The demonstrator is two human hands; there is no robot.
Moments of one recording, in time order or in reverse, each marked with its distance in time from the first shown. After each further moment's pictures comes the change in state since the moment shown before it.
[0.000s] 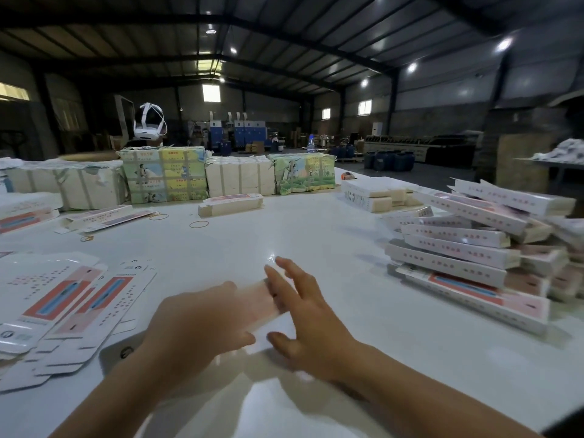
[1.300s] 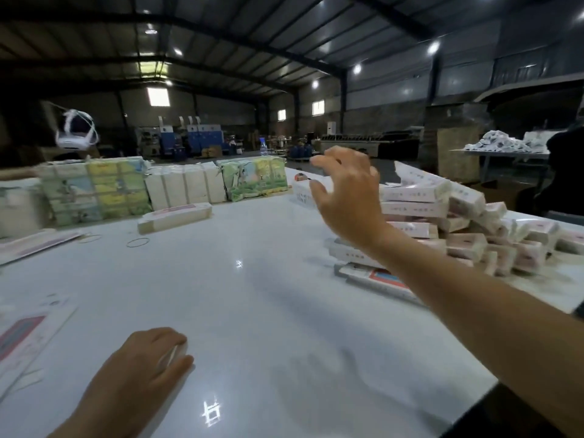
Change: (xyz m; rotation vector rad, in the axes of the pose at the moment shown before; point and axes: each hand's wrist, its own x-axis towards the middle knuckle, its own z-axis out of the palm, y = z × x) left_hand 0.020 -0.001 0.061 -0.411 0.147 0.038; right_hand 0.039 0.077 -0.171 -0.359 0.728 0.165
